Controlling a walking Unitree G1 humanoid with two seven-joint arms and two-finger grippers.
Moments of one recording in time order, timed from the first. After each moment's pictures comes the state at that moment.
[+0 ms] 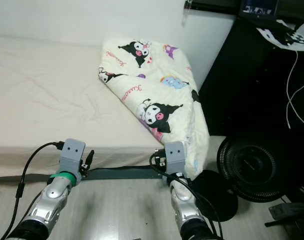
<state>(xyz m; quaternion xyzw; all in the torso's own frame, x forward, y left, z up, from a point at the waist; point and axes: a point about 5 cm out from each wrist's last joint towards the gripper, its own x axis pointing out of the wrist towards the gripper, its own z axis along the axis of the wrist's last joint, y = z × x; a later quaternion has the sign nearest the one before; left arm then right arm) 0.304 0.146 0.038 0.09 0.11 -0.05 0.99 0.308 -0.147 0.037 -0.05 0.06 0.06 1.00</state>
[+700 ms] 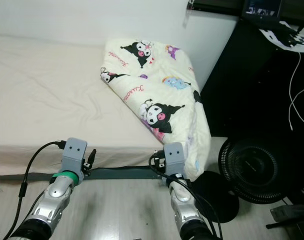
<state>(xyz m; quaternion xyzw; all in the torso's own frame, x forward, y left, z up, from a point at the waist) 0.303 0.141 0.038 0.09 0.11 -0.06 0.99 0.303 -0.147 0.032 -0.05 0.07 0.06 0.99</state>
